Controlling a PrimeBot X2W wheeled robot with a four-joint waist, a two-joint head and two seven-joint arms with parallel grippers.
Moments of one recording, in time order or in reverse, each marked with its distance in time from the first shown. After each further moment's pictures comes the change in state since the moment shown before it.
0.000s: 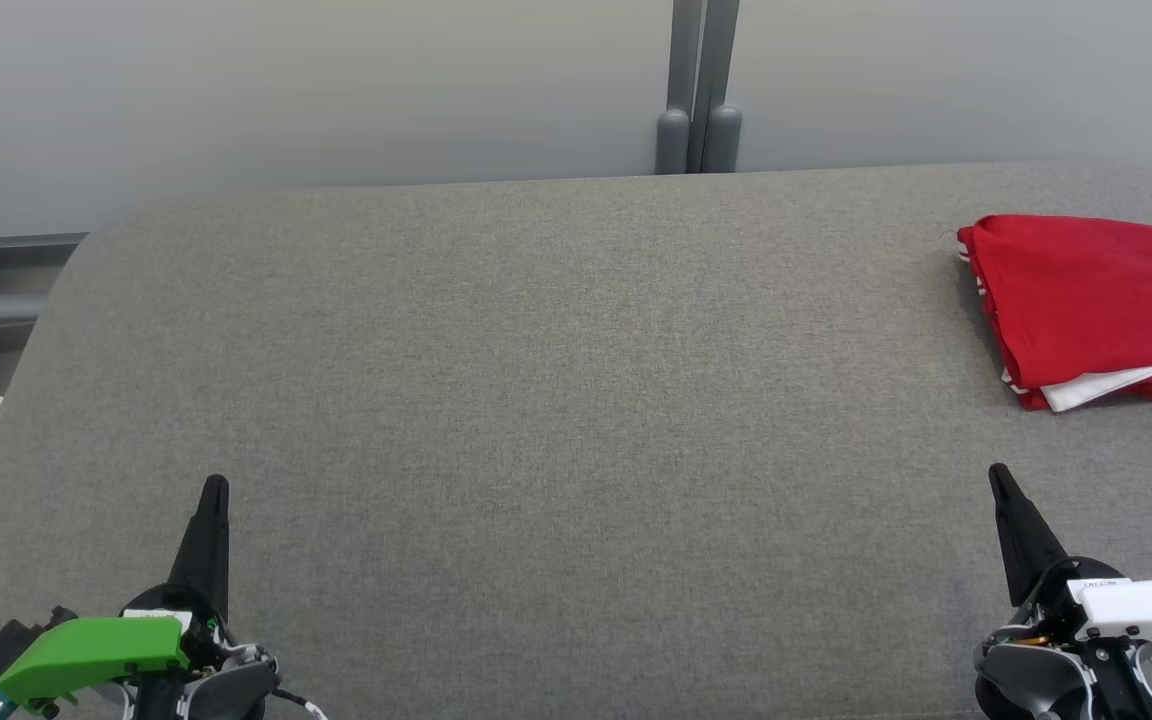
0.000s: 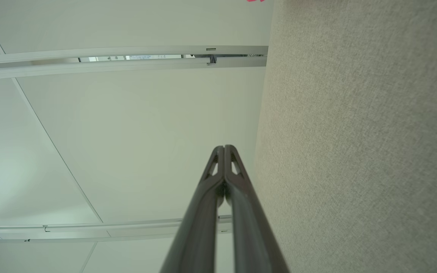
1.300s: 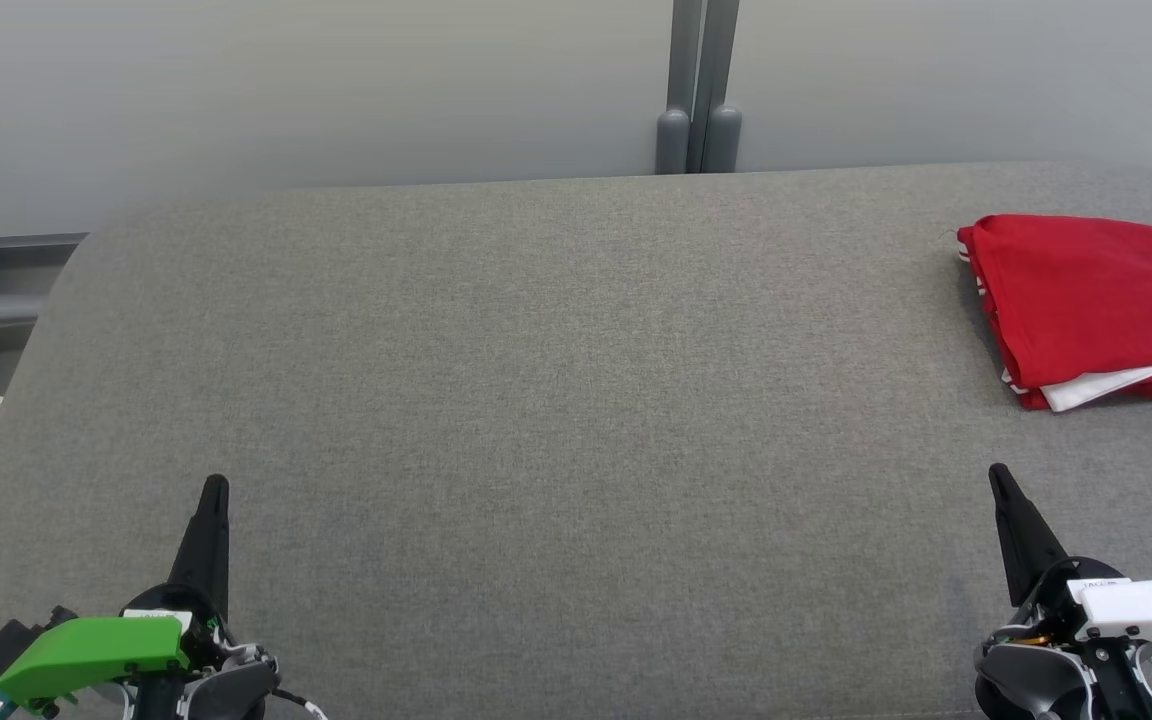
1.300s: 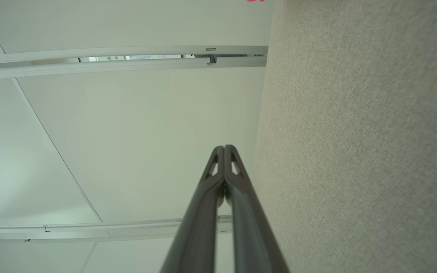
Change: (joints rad) left arm 0.000 0.000 0.000 0.000 0.000 0.000 0.000; right arm 0.000 0.000 0.000 0.000 0.000 0.000 0.000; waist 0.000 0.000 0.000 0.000
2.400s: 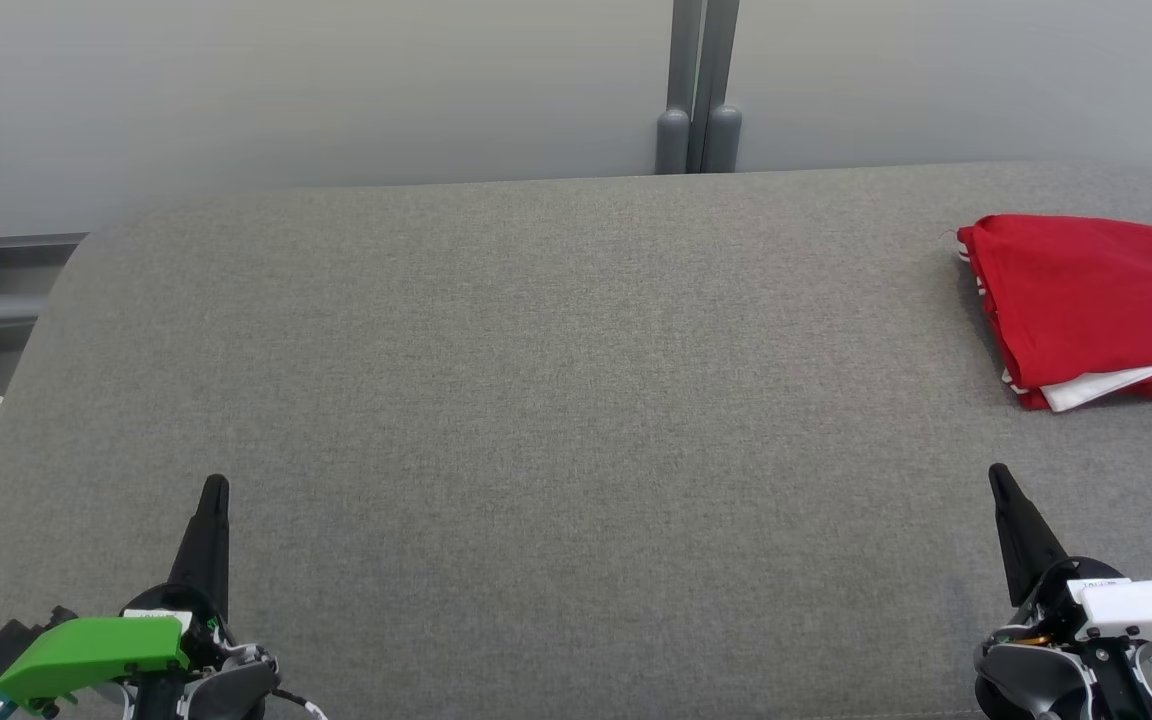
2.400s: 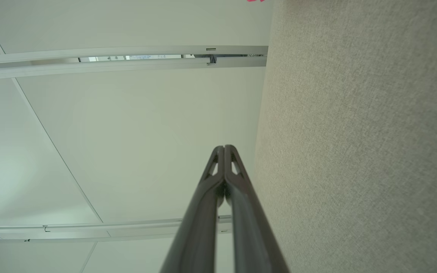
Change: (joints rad) left arm 0.000 0.000 0.000 0.000 0.000 0.000 0.000; right arm 0.000 0.000 0.000 0.000 0.000 0.000 0.000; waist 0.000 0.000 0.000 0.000
